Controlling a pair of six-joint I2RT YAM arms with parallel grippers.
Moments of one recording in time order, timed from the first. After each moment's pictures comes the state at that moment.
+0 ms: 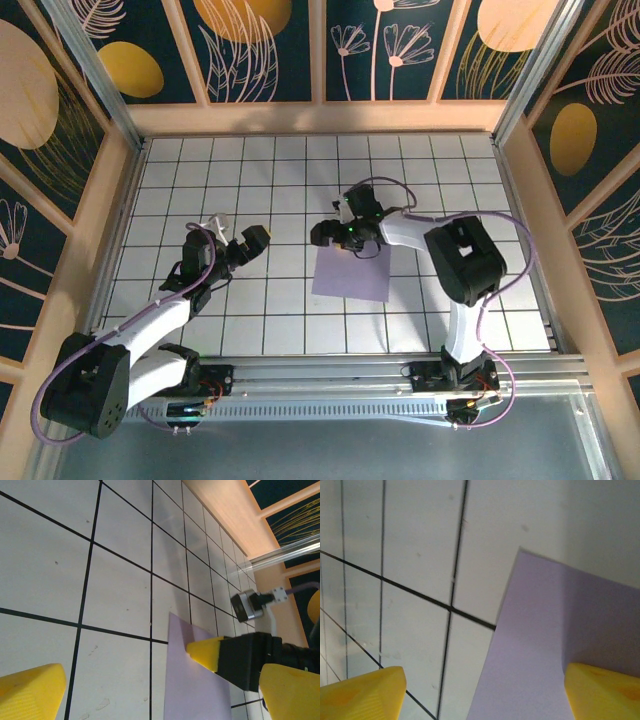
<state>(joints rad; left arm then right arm) -0.32 1.10 0.37 0.29 0.27 -0.89 0.58 1.93 1.15 -0.18 -0.48 0.54</state>
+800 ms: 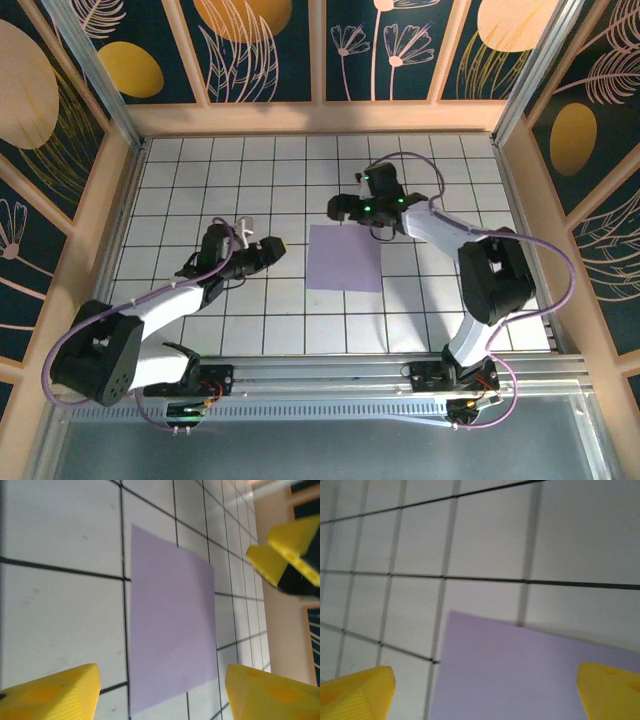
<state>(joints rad) -0.44 1.32 0.47 0.25 0.44 -0.88 0.46 1.70 1.13 -0.28 -0.21 0.49</state>
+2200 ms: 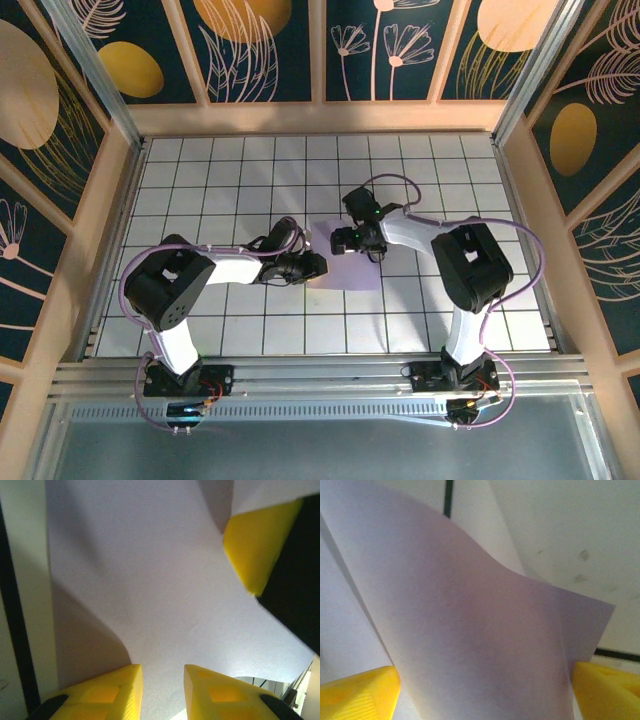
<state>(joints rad) -0.69 1.79 0.80 0.12 0.44 -0.94 0.61 1.85 1.14 -0.50 -0.04 0.44</state>
